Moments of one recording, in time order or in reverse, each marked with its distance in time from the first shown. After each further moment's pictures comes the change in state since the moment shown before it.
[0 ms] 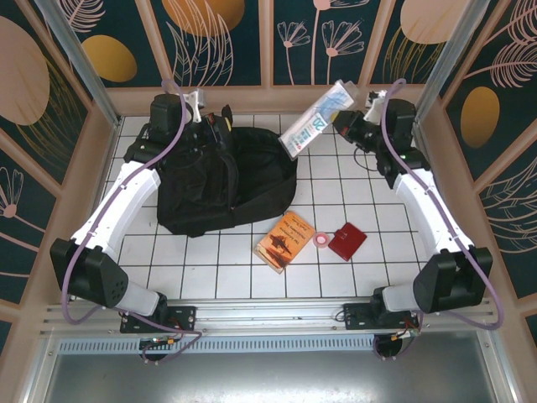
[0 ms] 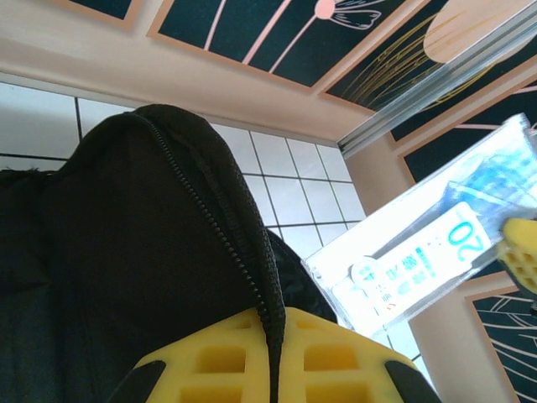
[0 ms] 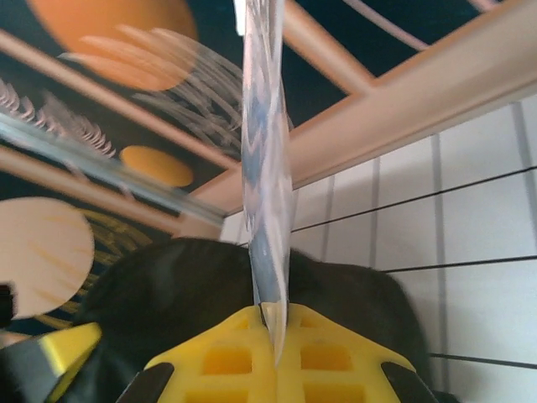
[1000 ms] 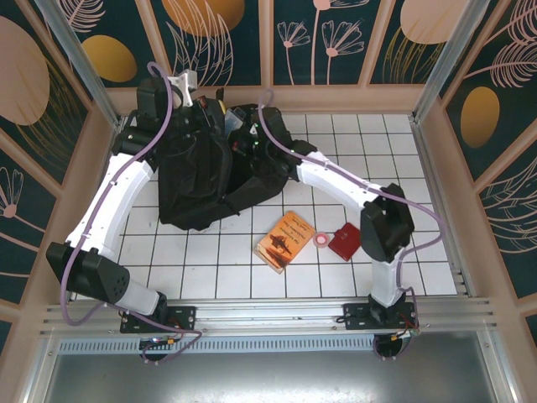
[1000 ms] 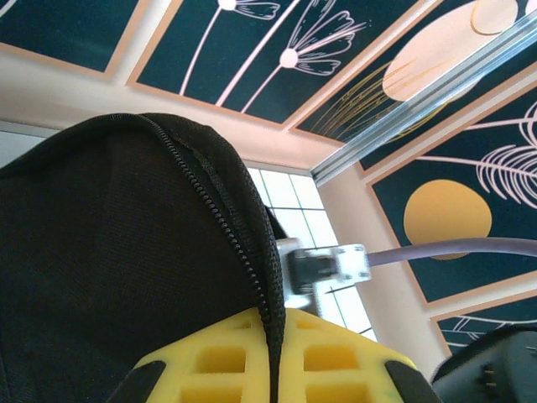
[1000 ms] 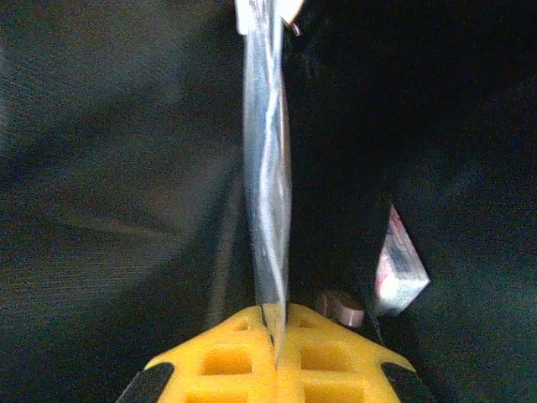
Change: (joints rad) left arm 0.032 0.024 0.171 -0.071 0.034 -0.029; right arm 0.560 0.588 0.447 -0.023 0.277 0.219
